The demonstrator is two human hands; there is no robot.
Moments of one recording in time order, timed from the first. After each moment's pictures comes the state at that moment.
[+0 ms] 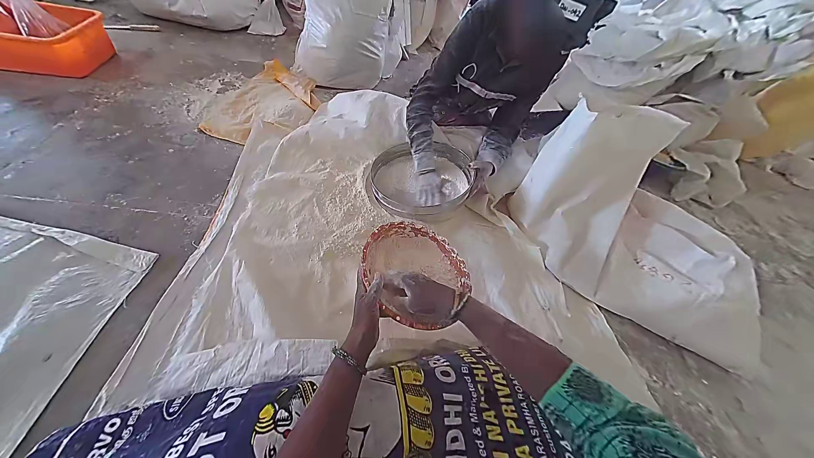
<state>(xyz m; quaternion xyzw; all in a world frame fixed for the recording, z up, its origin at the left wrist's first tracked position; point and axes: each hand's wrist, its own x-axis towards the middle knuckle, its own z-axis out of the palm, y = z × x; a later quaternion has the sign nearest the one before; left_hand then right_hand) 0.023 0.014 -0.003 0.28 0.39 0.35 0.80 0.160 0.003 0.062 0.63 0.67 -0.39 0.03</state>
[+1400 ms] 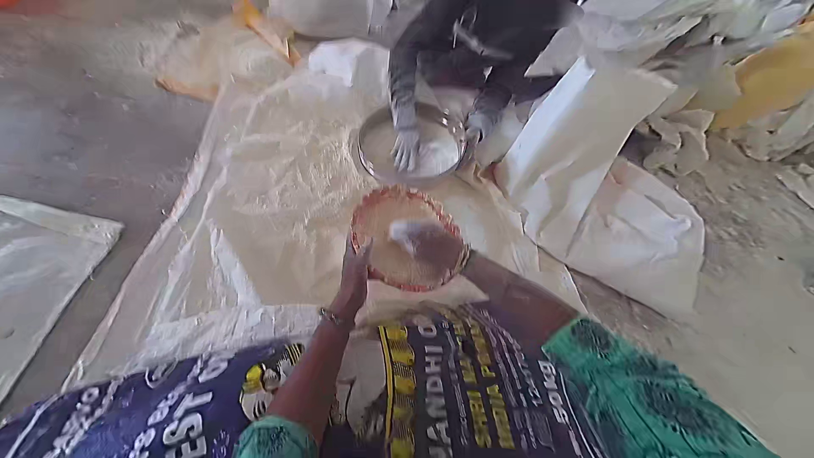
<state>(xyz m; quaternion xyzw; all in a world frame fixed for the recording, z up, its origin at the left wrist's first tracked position) 0.028 0.021 -0.001 0.32 0.40 0.32 0.80 0.195 -0.007 0.074 0.66 0.72 -0.22 0.07</state>
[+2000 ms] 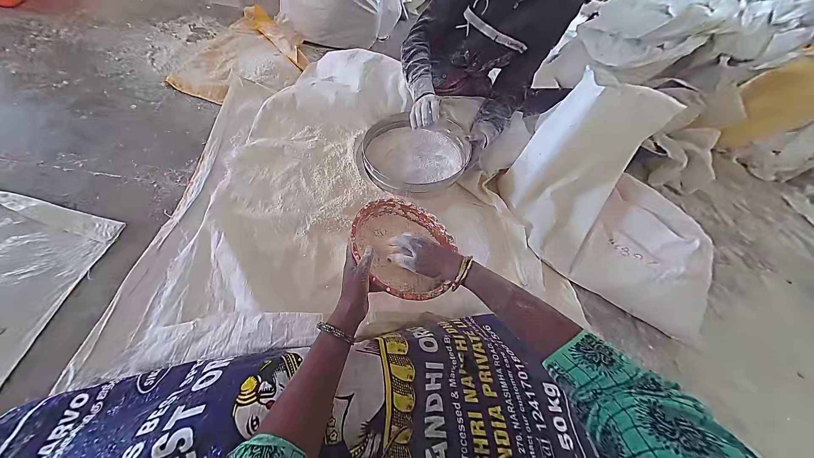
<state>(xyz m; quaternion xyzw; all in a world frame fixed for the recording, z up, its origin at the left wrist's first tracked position) 0.028 0.018 0.001 0.25 0.42 0.31 0.81 0.192 0.006 0.077 0.72 0.60 -0.36 0.07</state>
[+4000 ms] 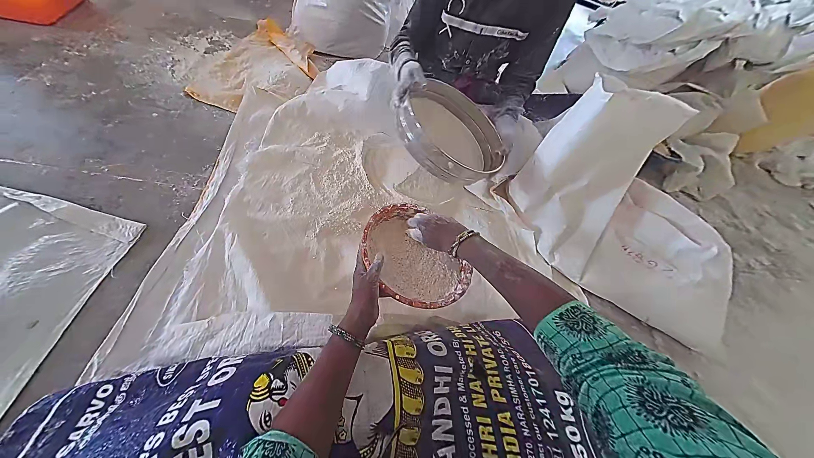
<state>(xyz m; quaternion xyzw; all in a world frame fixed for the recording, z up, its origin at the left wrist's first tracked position) 0.025 0.012 0.003 0.25 0.42 0.33 0.81 0.218 0.050 0.071 0.73 0.61 -0.23 0.22</state>
